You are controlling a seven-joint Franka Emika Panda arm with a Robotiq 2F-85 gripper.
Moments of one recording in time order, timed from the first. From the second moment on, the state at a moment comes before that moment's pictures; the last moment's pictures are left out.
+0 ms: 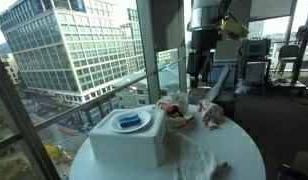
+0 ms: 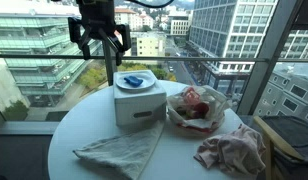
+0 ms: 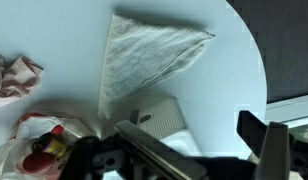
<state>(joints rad) 0.13 -0.38 0.00 -2.41 0.09 2.10 -0.19</state>
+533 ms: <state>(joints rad) 0.13 -0.38 0.00 -2.40 0.09 2.10 -0.19</state>
